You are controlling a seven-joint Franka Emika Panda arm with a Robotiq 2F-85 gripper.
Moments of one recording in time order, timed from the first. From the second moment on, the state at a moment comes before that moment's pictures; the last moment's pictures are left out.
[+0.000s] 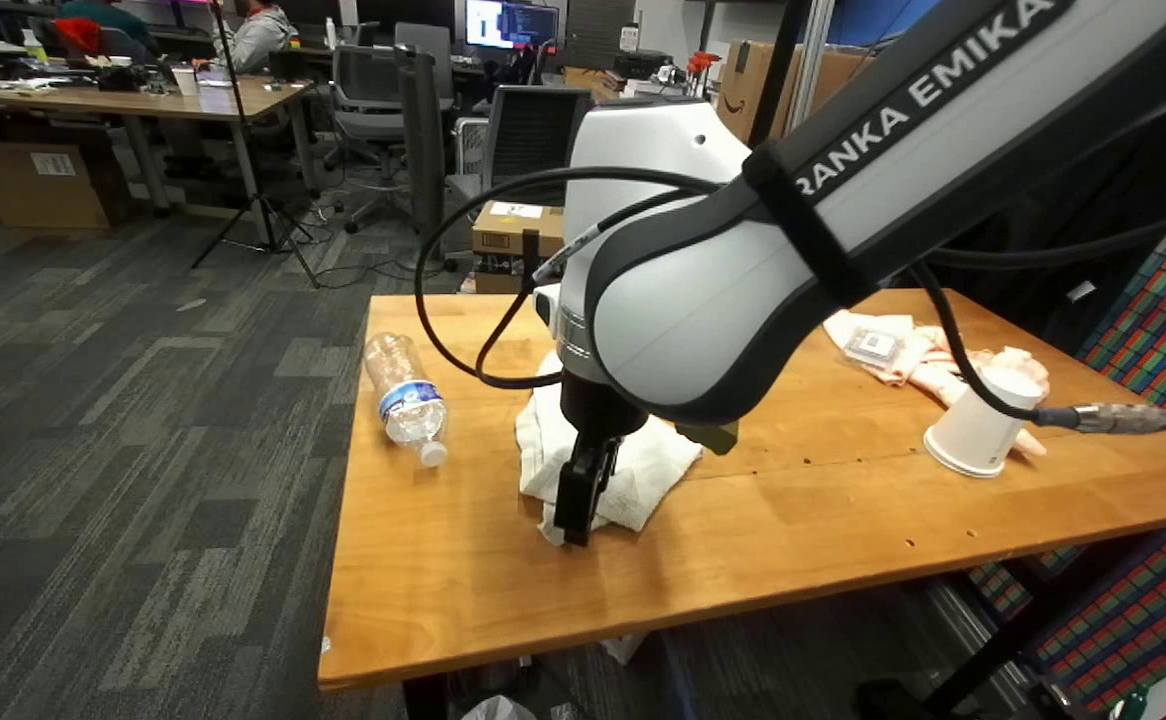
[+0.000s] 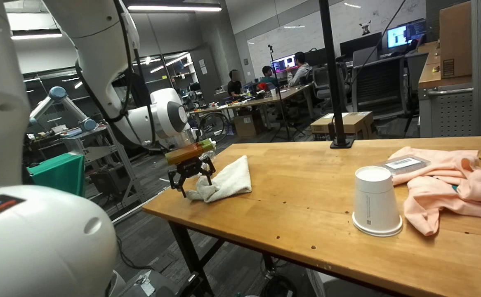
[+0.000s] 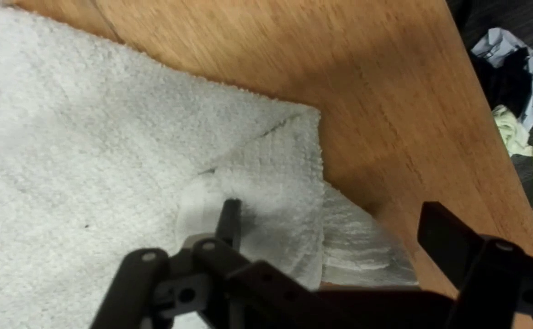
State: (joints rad) arm 0.32 0.23 0.31 -2.31 -0.15 2.51 -0.33
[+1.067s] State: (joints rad) arm 0.32 0.22 0.35 -2.33 -0.11 2.51 -0.35
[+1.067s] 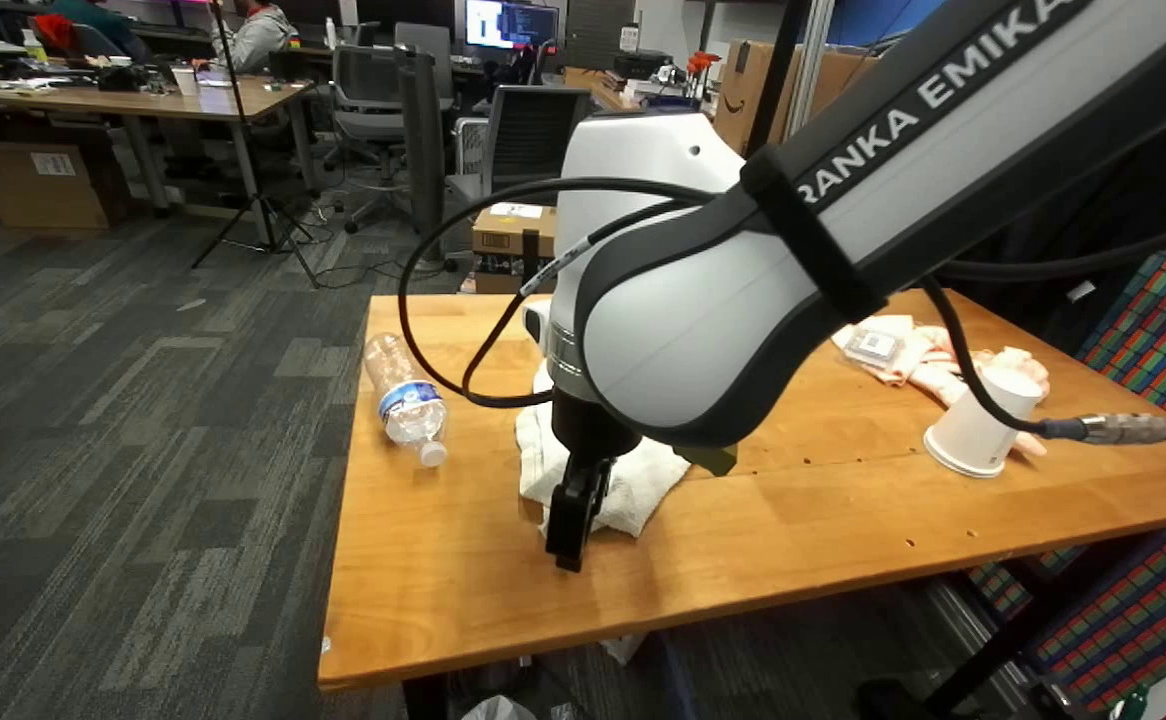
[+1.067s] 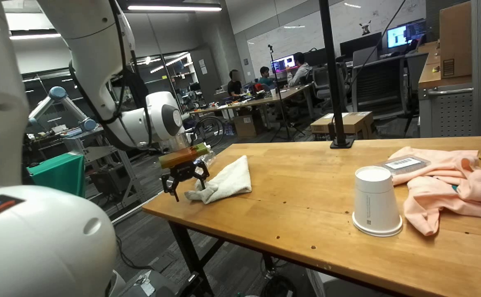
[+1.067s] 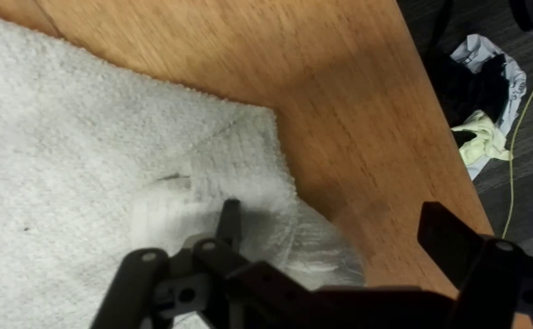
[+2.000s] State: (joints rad) arm 0.32 0.15 0.38 -2.40 -0.05 2.51 -0.35
